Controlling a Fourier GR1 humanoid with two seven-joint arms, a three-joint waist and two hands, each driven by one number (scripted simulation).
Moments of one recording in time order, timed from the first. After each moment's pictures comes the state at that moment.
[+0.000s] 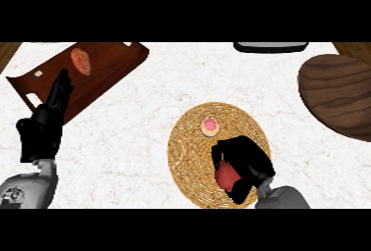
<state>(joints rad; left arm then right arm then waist) -0.18 0.26 0.01 -1.62 -0.13 0.17 0.18 -0.14 -0.07 0.38 -1.54 0.98 0.33 0.06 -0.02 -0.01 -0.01</state>
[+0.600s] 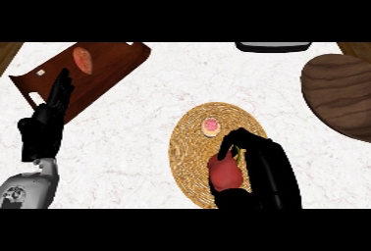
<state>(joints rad) -0.19 0.25 0.02 -1.62 -0.14 0.16 0.18 -0.09 0.00 0.49 -2.02 0.94 0.05 0.62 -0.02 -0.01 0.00</state>
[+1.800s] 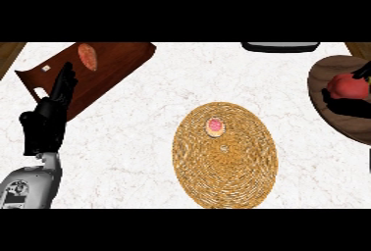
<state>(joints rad) -0.23 0.23 0.03 -1.62 -0.16 0.14 0.19 -0.37 -0.31 -0.32 -1.53 0.65 -0.15 0.23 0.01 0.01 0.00</state>
